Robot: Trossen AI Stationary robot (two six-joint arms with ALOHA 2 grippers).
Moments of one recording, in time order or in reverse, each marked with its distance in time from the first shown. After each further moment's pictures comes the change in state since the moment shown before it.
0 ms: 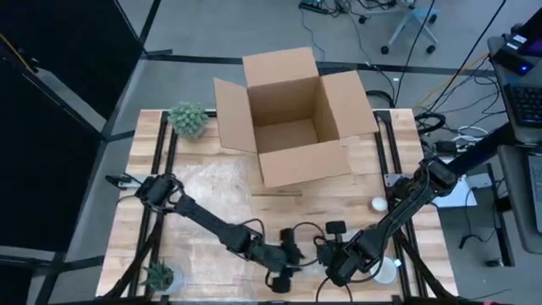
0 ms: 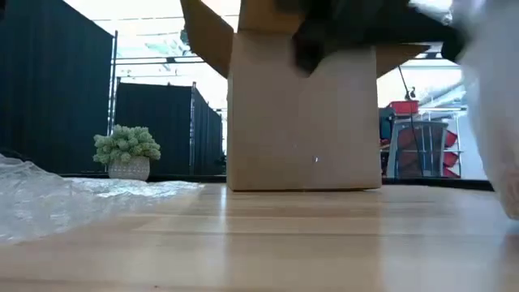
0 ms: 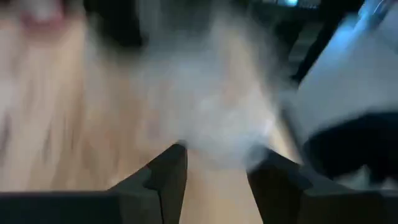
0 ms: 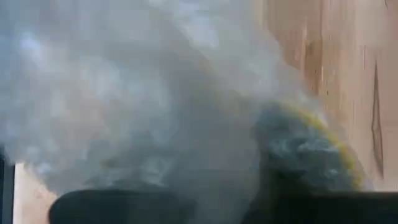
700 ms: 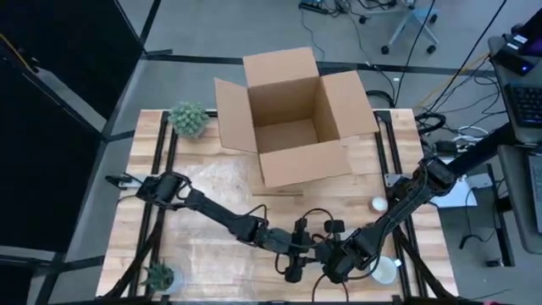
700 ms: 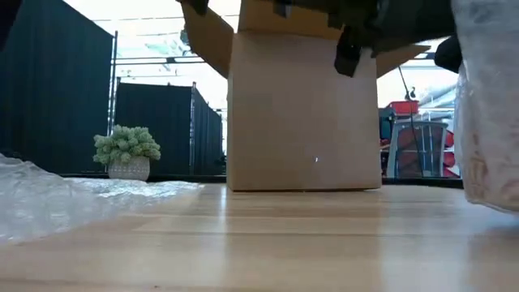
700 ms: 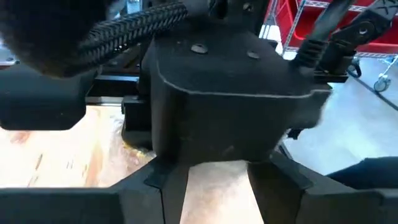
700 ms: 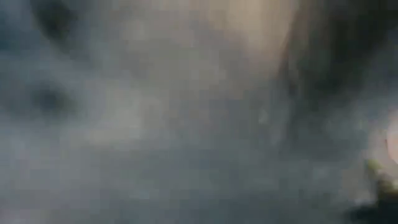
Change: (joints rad) left arm 0.080 0.073 0.011 0.214 0.093 0.061; right arm -0.033 0.002 -0.002 0.035 -0.007 -0.008
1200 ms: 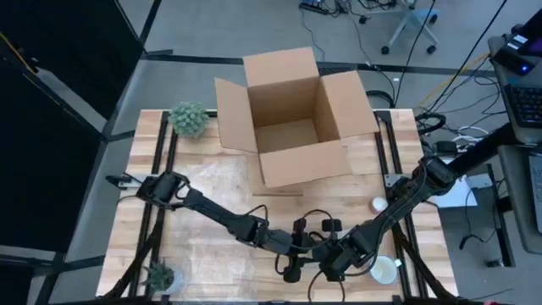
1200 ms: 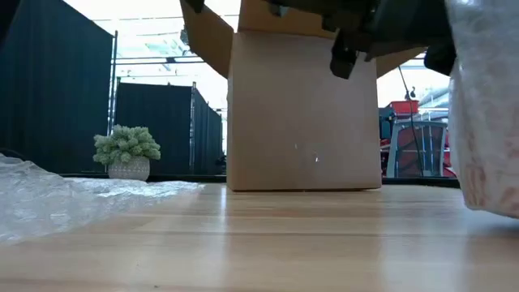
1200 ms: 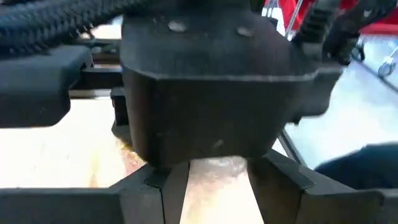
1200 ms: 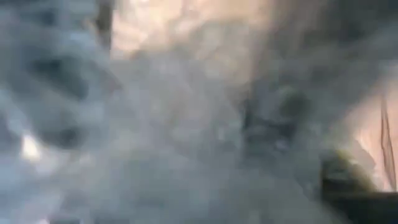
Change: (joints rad) left arm -0.013 -0.055 -0.002 -0.154 0.007 0.000; right arm -0.023 -0.002 0.004 0.040 -0.020 0.005
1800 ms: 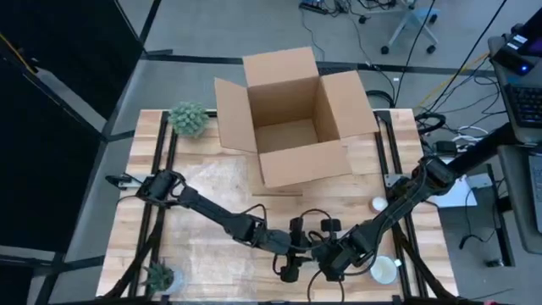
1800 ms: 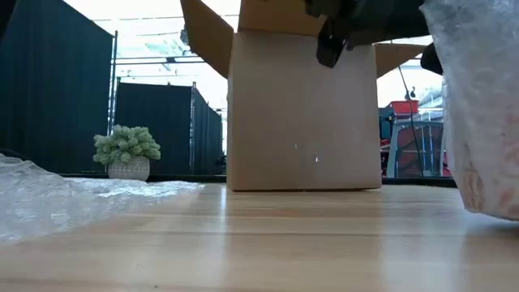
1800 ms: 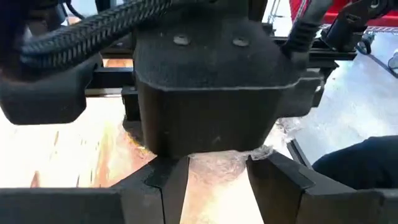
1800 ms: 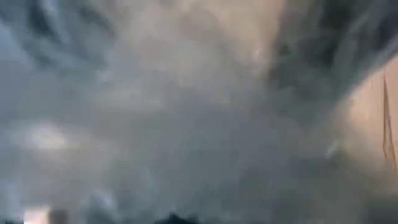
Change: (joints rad) left arm -0.010 -0.039 -0.004 -0.003 -0.031 0.001; right arm 0.000 0.000 -0.001 -0.001 -0.017 -0.018
